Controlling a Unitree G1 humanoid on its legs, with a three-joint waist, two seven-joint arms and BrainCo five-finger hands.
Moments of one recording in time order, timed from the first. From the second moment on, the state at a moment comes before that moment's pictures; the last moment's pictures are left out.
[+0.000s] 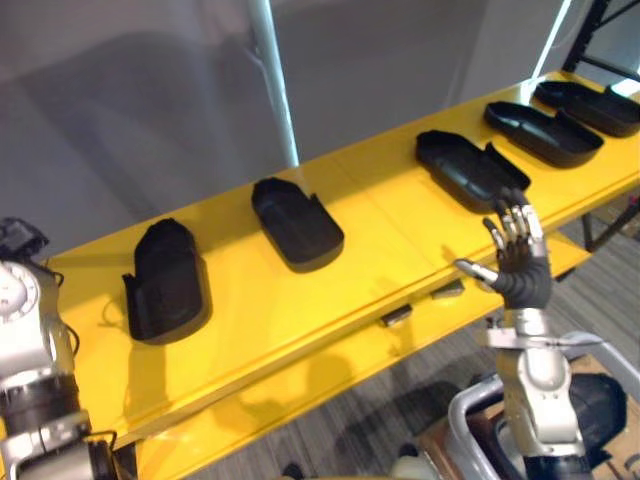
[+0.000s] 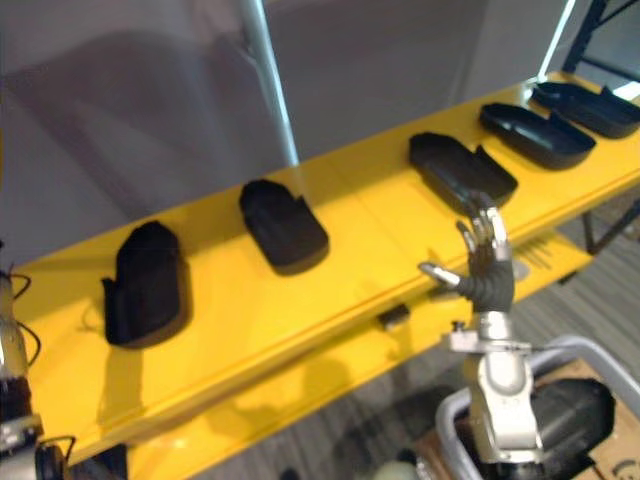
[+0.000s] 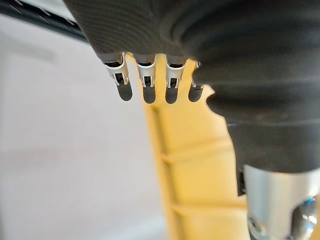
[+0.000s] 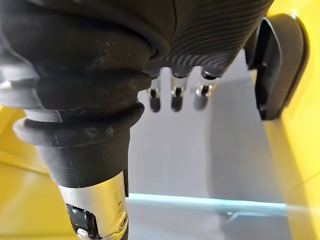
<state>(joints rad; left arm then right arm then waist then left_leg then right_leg) -0.08 0.48 0.54 -0.27 -0.32 -0.28 0.33 0.08 -0.30 -0.09 -0.21 0.30 -0.34 -0.05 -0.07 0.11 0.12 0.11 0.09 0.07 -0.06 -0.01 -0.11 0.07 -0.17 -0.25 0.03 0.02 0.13</state>
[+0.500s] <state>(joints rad) 0.41 0.46 0.41 -0.37 -0.42 0.07 -0.53 0.15 -0.31 -0.18 -0.29 0.29 -0.29 0.00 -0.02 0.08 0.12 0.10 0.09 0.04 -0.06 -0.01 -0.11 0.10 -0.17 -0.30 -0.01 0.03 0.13</state>
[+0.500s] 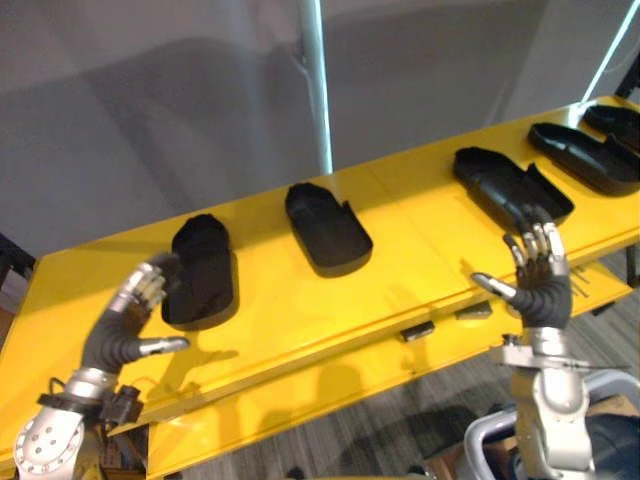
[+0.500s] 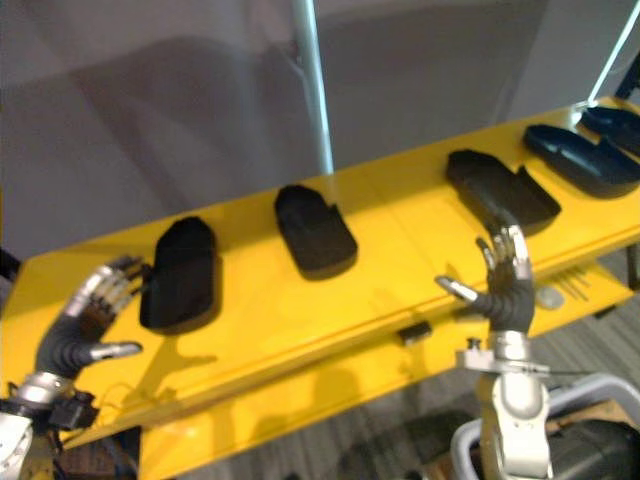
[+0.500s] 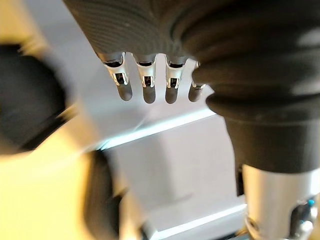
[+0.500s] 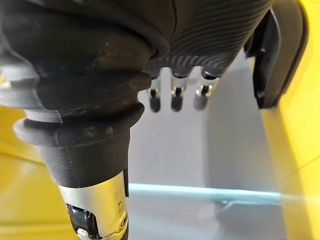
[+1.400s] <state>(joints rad) 0.27 0.69 0.26 -0.11 -0.37 0.37 -0.75 0.15 -0.46 -0.17 -0.29 0.34 -0.24 -0.02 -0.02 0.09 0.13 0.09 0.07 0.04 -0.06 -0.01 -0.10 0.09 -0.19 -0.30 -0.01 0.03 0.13</state>
